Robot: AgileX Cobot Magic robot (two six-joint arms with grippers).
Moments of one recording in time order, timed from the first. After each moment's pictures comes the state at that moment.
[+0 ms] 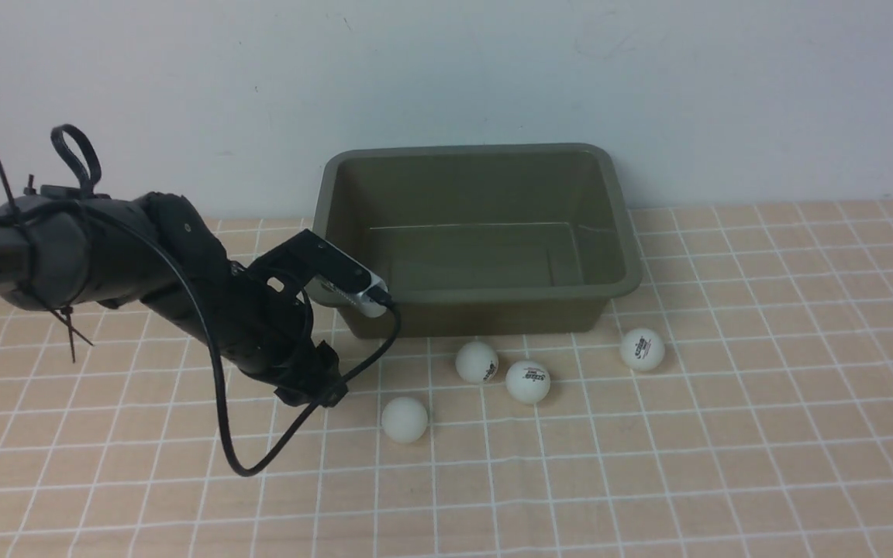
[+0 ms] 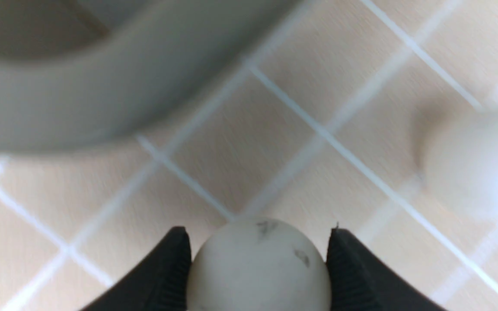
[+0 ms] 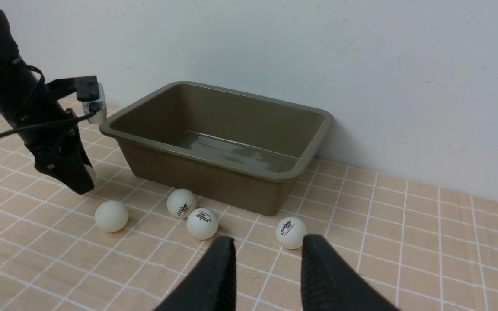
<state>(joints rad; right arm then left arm) 0.04 0.01 -0.43 0.50 0.83 -0.46 -0.19 1.89 -1.16 -0.49 0.63 0.90</state>
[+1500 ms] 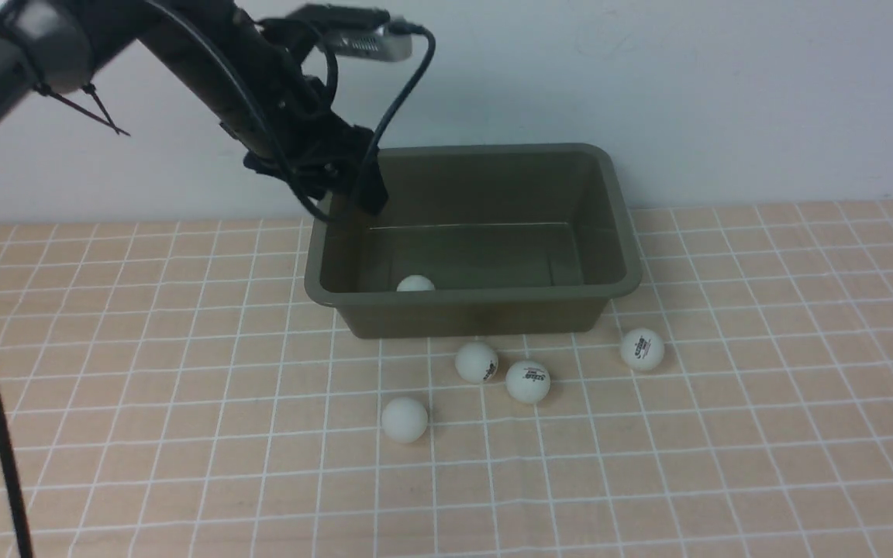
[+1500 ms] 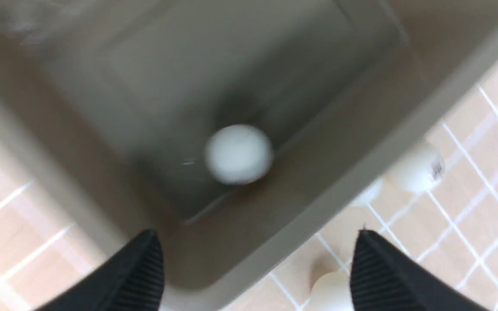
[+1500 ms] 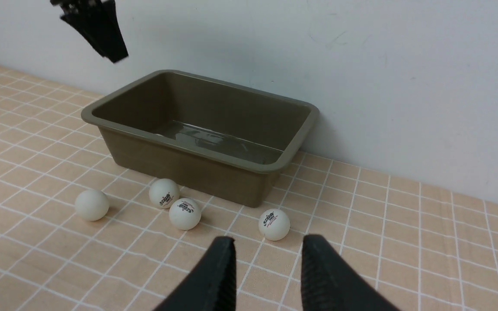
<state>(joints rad) 0.04 0.01 -0.43 0.45 0.83 -0.46 -0.20 2.02 -1.99 -0.37 1.22 0.36</state>
